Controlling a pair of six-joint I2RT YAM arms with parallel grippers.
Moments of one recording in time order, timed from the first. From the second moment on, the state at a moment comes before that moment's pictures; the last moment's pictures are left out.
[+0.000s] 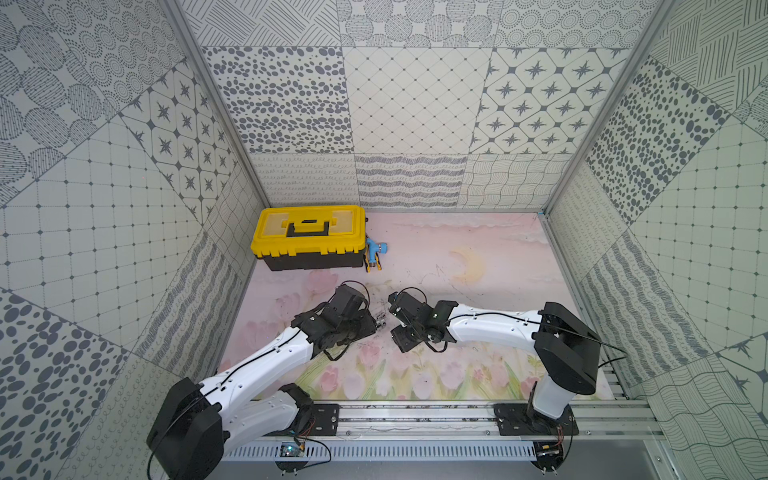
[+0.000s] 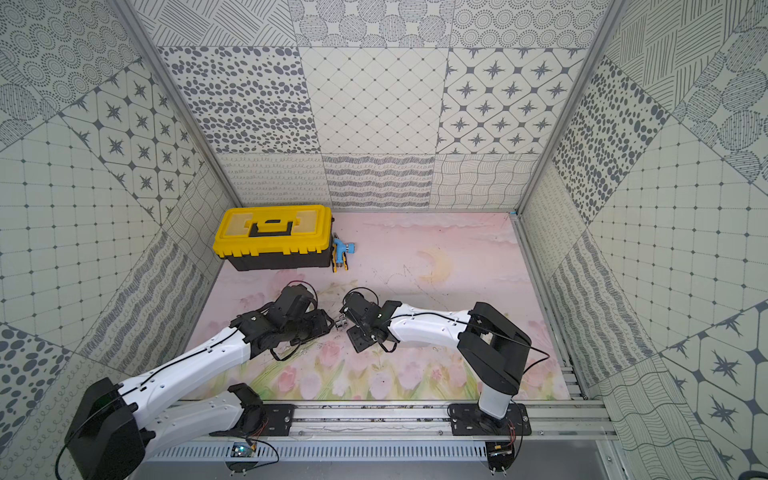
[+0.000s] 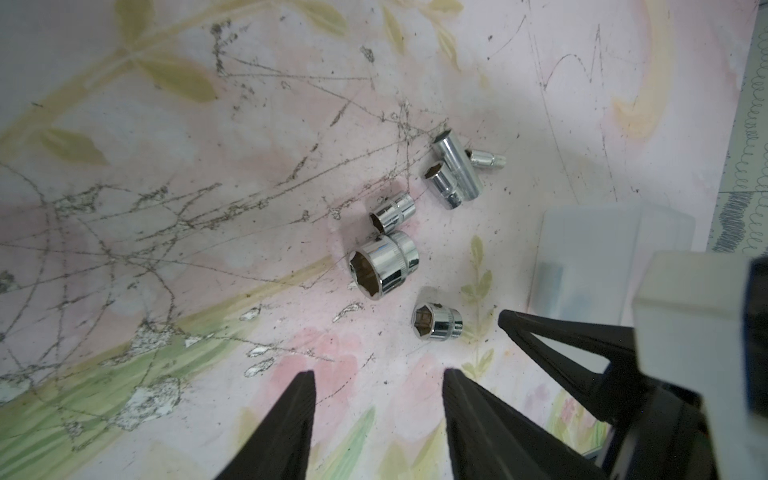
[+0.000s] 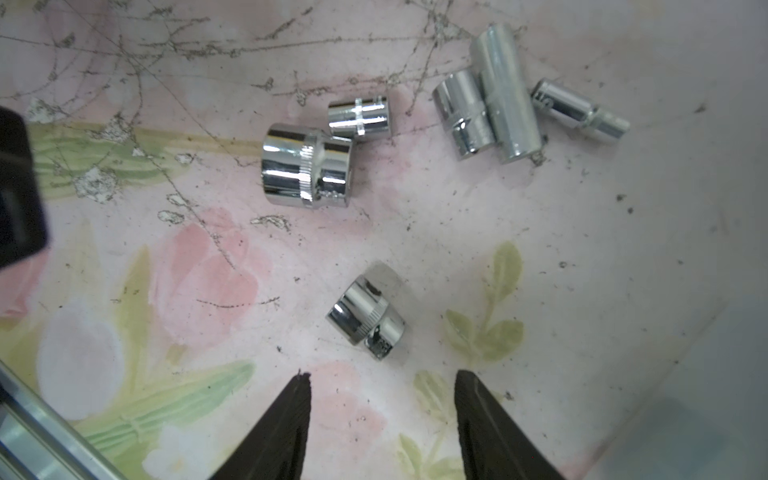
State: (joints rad) left arm -0.58 1.09 0.66 -0.55 0.05 -0.89; right arm 1.06 1.74 1.10 -0.49 0.07 0.43
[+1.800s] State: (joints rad) left arm -0.58 1.13 0.66 -0.50 0.12 -0.90; right arm 1.02 1.81 1.13 -0.40 0.09 0.46
